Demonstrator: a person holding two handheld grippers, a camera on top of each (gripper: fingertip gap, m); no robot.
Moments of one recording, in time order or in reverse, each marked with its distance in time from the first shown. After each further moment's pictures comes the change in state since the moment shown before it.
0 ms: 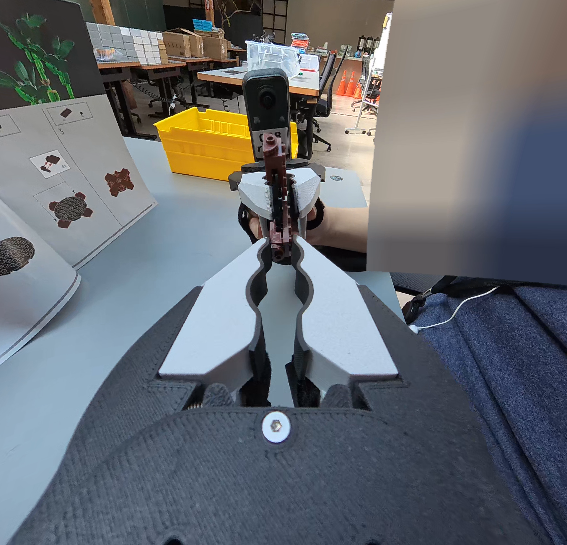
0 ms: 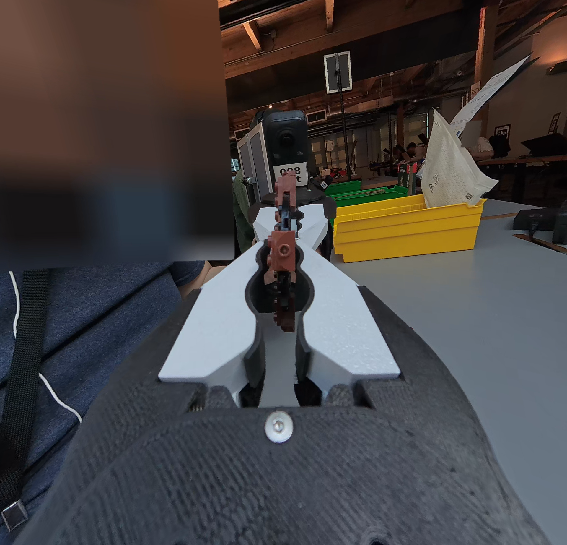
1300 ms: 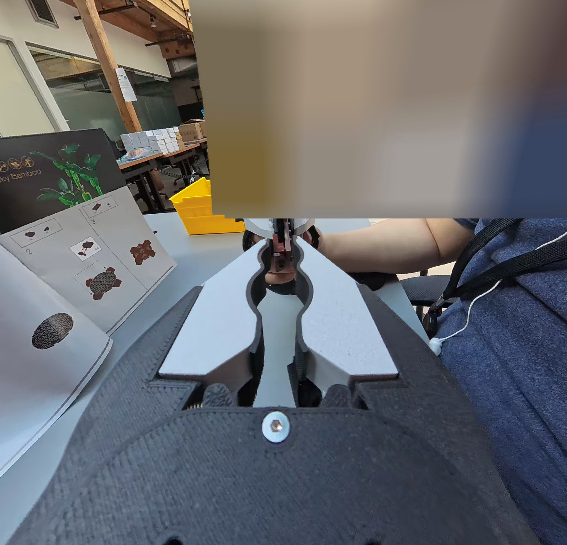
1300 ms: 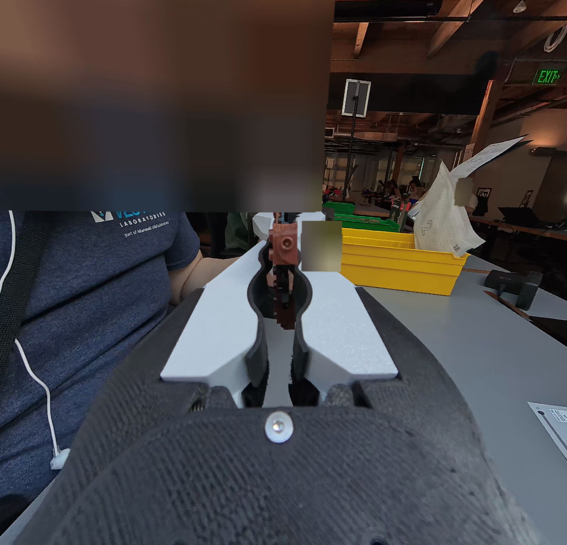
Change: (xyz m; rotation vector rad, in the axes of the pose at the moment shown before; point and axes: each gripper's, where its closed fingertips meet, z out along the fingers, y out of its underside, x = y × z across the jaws) left arm 0.023 -0.023 -0.007 0.169 -0.003 0.223; right arm -0.024 -0.006 0.002 0.016 -0.044 -0.245
